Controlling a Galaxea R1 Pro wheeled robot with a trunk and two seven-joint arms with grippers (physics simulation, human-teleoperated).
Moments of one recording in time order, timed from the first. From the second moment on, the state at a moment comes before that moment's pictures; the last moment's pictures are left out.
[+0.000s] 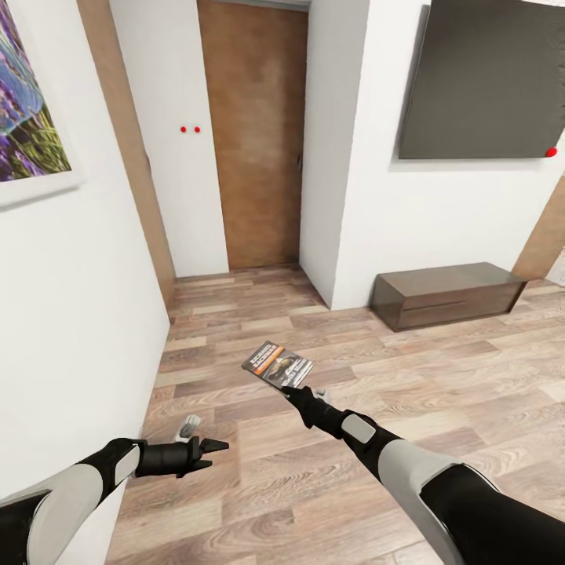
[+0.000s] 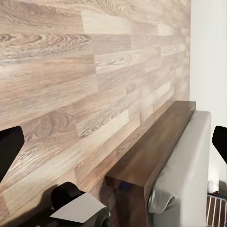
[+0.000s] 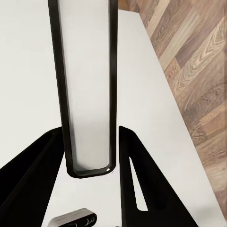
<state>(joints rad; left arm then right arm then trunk) -0.85 0.18 0.25 -0.02 -0.06 0.57 -1.04 -0.93 0.13 0.42 -0.02 -1.28 0.37 0.60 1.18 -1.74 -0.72</state>
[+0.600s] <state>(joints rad) -0.85 0.18 0.25 -0.02 -0.06 0.57 -1.04 -0.93 0.13 0.42 -0.02 -1.28 0.37 0.60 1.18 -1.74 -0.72</state>
